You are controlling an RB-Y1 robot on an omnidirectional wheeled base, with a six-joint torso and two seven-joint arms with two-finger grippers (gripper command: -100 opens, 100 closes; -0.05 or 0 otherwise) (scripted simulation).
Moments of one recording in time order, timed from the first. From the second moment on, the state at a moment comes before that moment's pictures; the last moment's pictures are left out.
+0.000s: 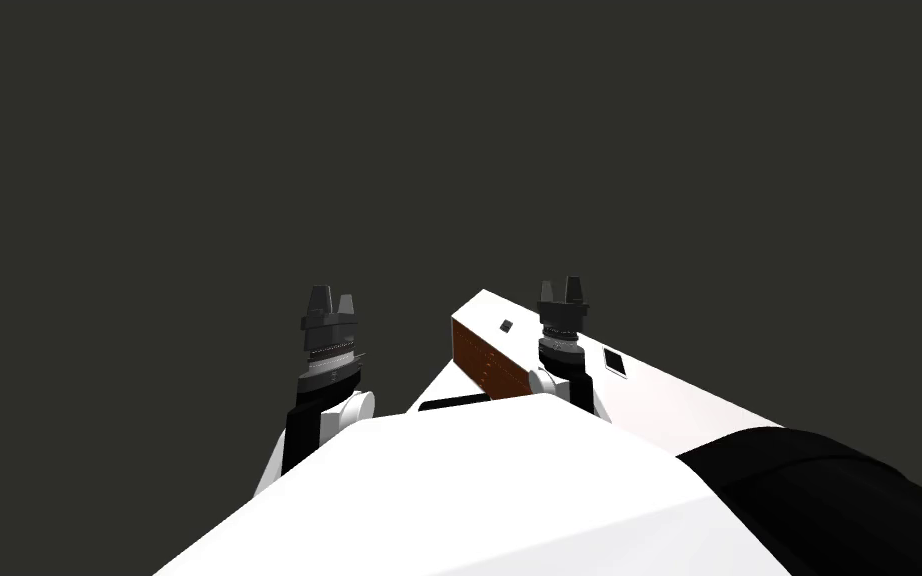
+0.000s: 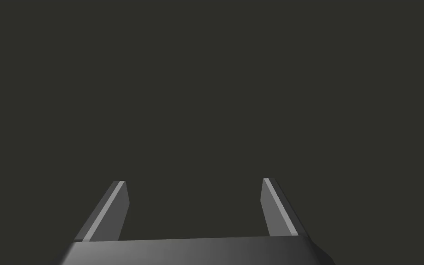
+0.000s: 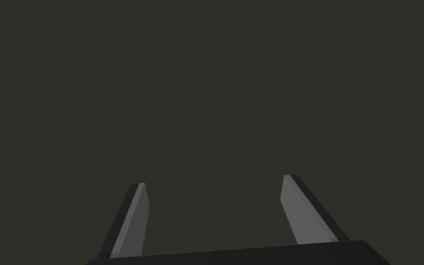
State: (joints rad) left arm 0.54 -0.01 -0.02 -2.35 0.02 -0.45 -0.17; right arm 0.51 -0.03 -0.01 -2.30 -0.04 -0.64 0.02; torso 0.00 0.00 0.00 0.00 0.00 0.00
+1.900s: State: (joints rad) left arm 0.54 -0.01 -0.02 -2.35 0.02 -0.45 -0.17; right arm 0.13 -0.26 -0.02 -1.86 -0.11 -0.18 0.20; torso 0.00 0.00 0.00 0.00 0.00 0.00
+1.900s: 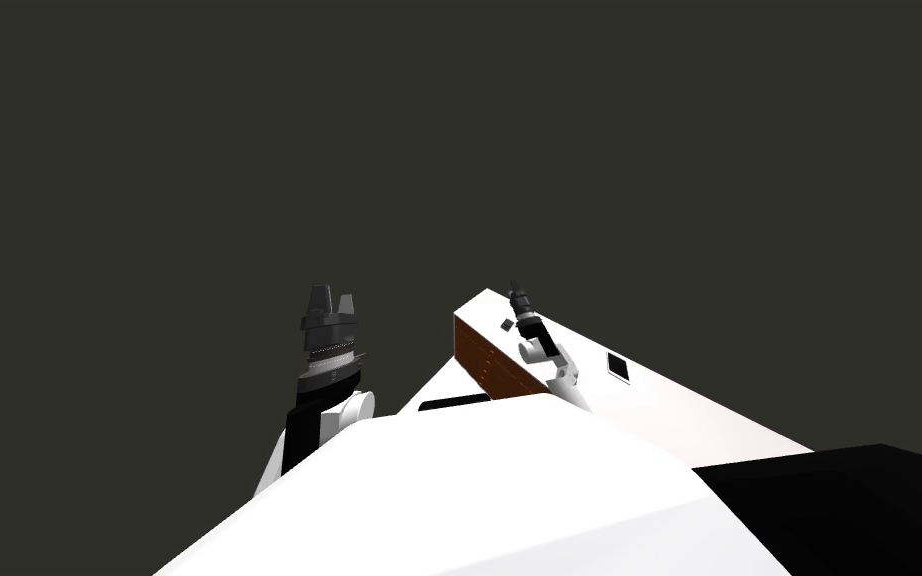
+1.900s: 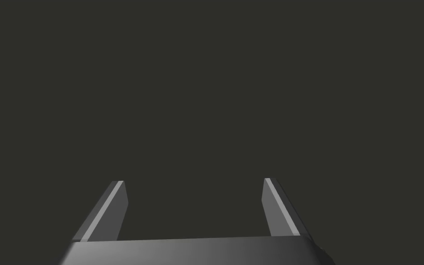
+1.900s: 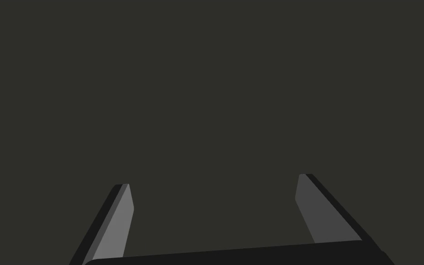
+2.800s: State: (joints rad) left arm 0.54 -0.01 -0.02 -2.35 0.02 -0.45 -0.17; right arm -0.04 -0.34 -0.03 -1.64 -0.15 0.06 0.30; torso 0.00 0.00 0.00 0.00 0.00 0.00
